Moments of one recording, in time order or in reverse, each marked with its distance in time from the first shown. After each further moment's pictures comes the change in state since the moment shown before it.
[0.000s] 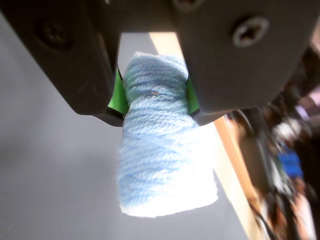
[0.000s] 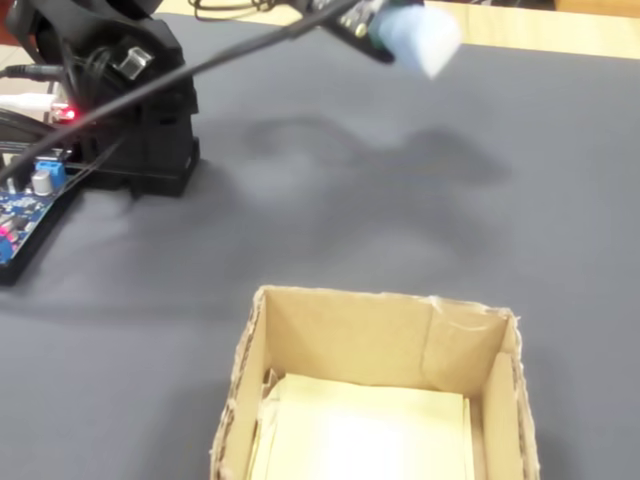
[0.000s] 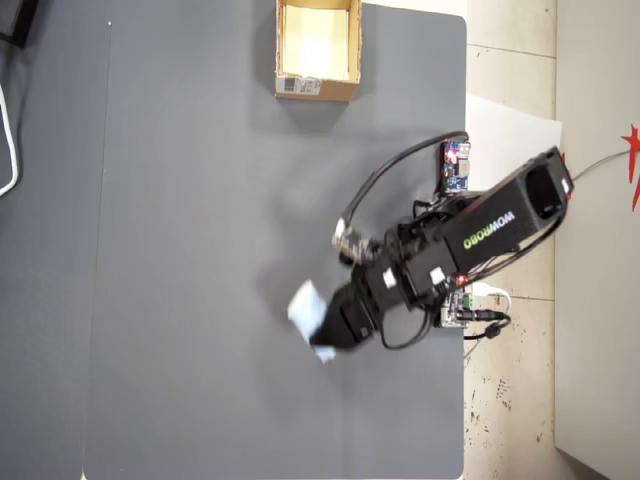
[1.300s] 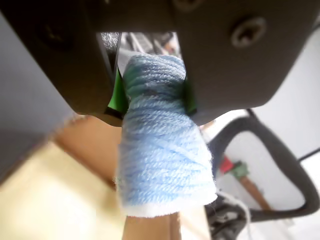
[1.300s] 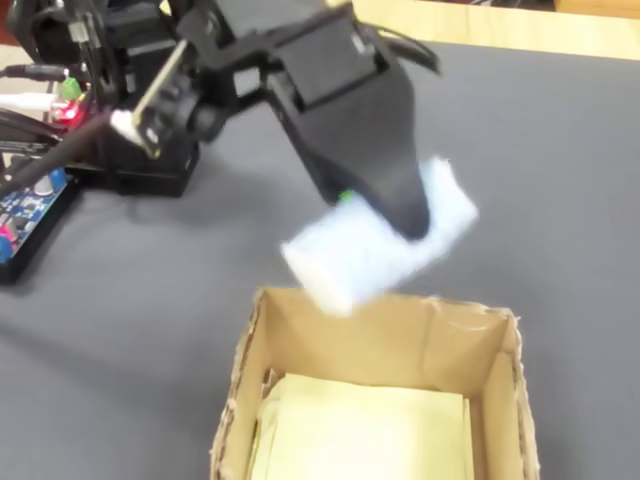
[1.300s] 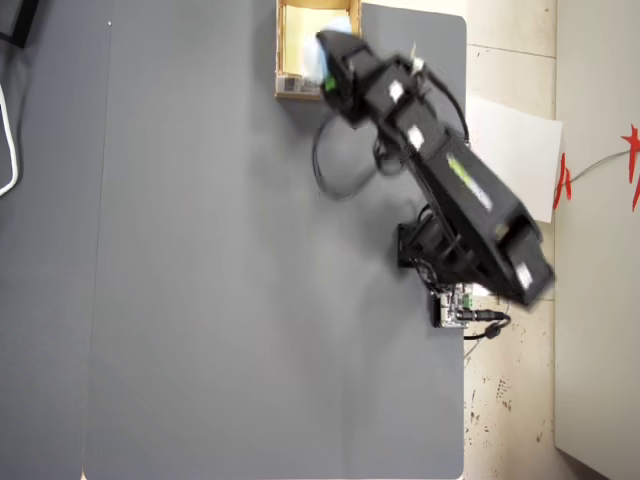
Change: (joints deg) arm 74.3 -30.4 -33.1 0.3 -27.3
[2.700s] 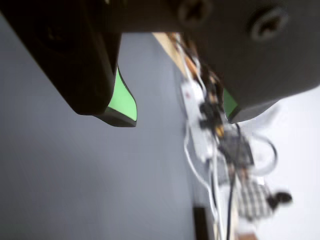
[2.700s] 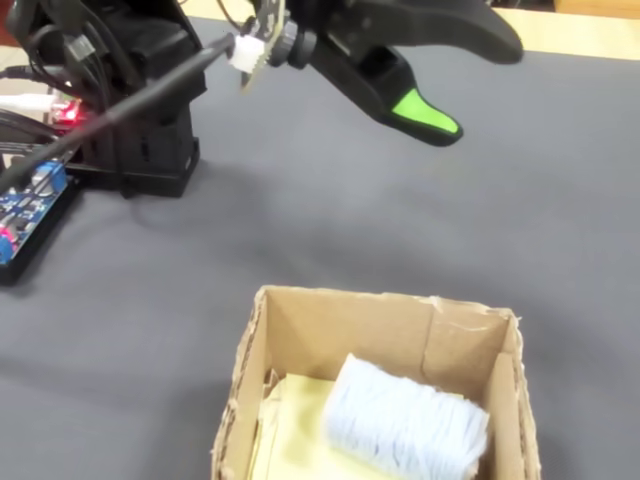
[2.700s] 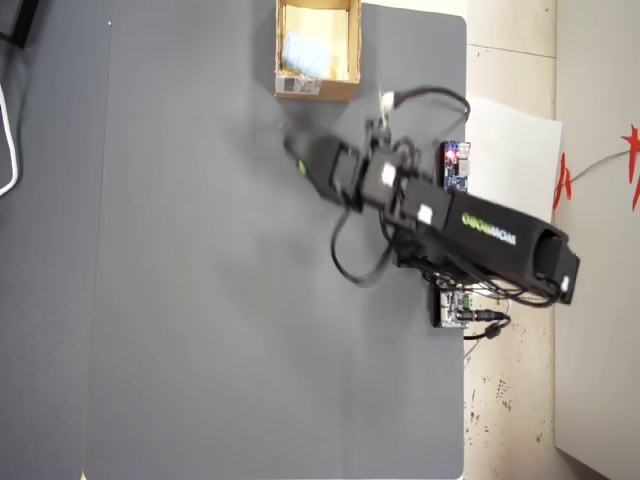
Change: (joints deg) arm -33.8 29.1 28.5 -5.8 22.4
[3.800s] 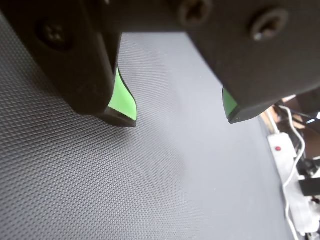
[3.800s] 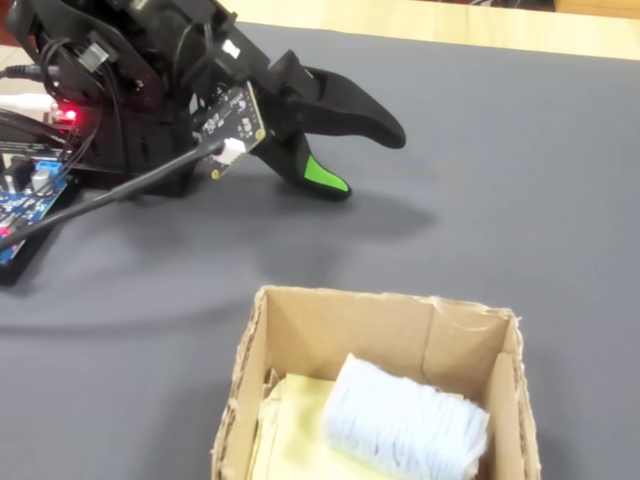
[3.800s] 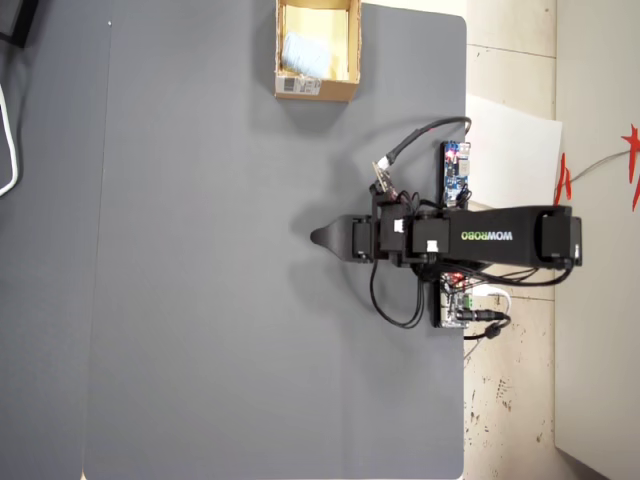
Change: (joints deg) arm -15.0 1.5 31.8 -12.0 1.3
